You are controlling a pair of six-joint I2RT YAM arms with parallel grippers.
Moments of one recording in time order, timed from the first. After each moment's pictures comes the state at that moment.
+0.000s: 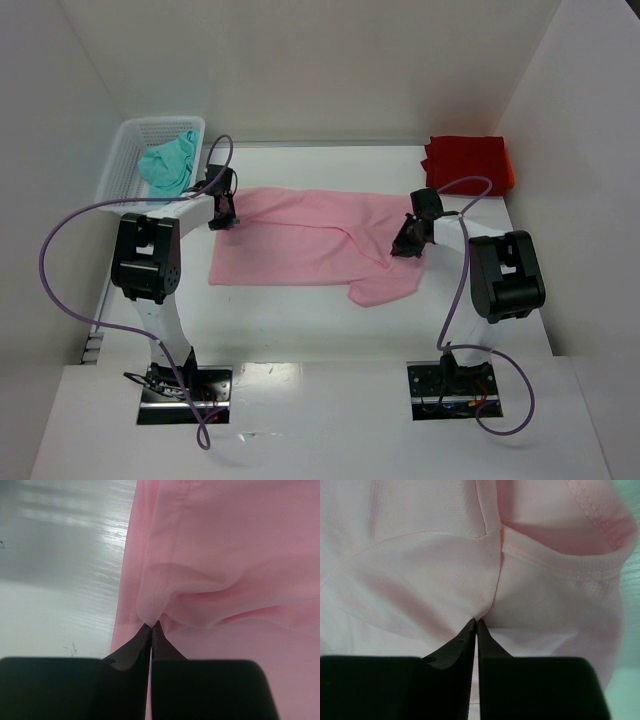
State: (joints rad) left arm -0.12 1.92 1.28 -0.39 -0.21 -0.32; right arm 0.15 1.71 0.94 -0.33 -0.11 0.70
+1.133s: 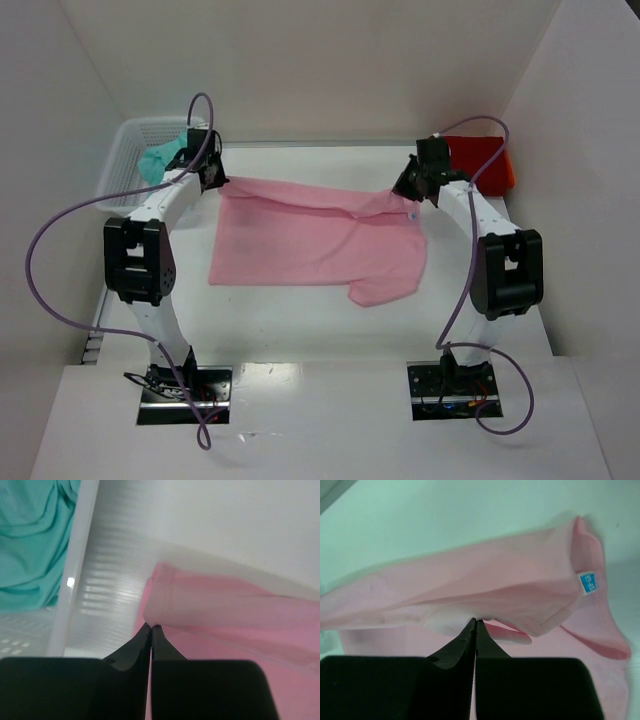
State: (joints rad) left arm -0.06 1.90 1.53 -0.39 -0.20 -0.28; right arm 0.15 1.72 1.32 -0.36 -0.02 0.64
